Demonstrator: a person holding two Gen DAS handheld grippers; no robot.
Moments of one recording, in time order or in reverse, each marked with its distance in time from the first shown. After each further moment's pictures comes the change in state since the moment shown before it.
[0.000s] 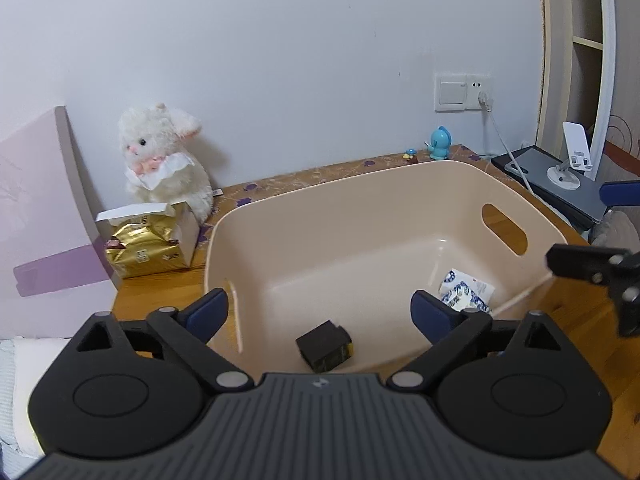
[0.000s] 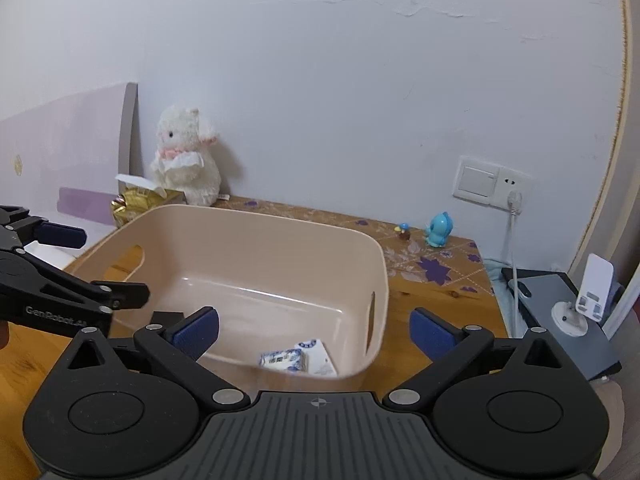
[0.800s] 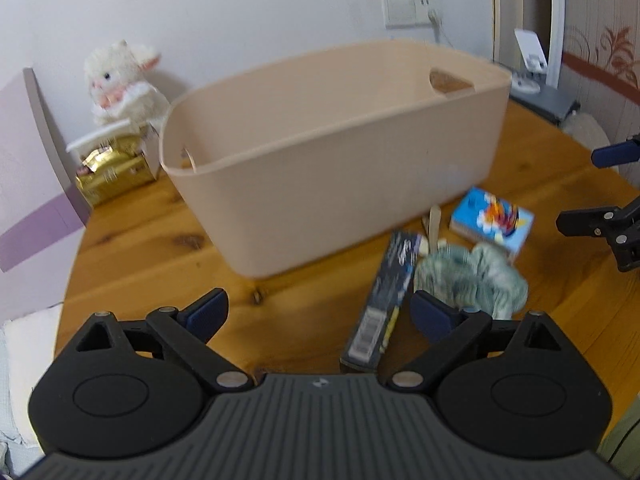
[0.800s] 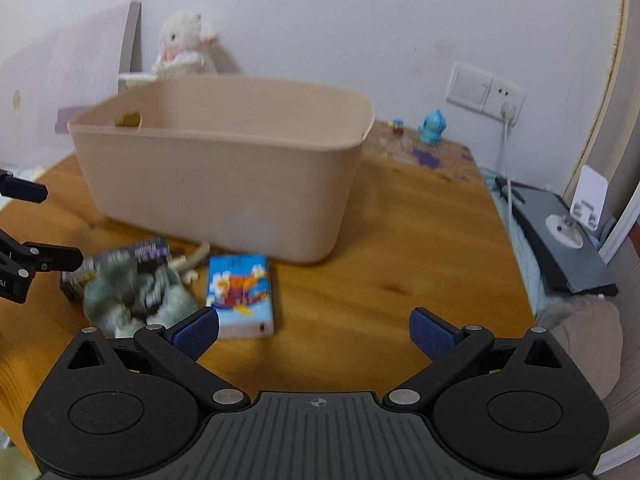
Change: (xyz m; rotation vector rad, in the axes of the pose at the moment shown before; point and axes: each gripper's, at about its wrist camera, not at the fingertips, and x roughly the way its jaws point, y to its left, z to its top) left arm -0.002 -0.014 -0.105 0.115 0.146 -0.082; right arm 0.007 -0.001 -0.105 -0.048 0.213 -0.017
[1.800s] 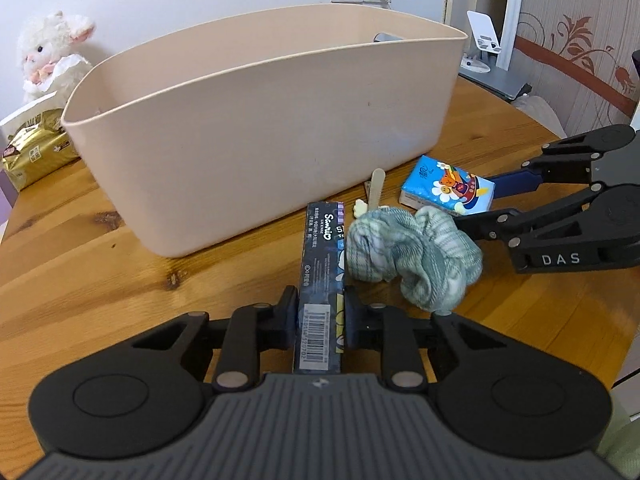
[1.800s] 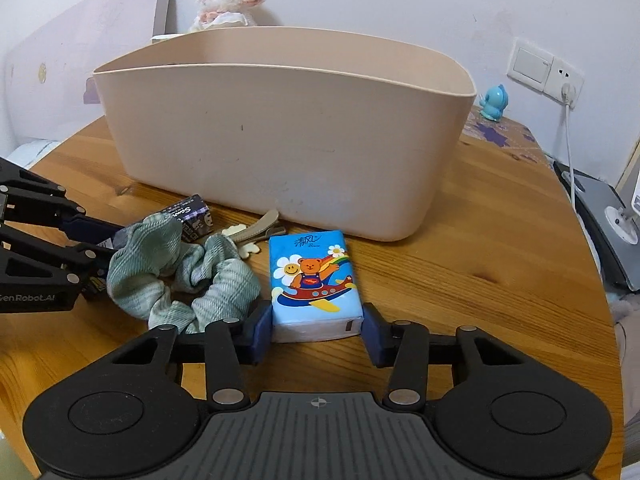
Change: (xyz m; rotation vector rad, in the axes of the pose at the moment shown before) left arm 0.031 -0.010 -0.010 0.008 0.034 -0.196; right arm 0.040 0.030 -0.001 -0.028 0.060 0.106
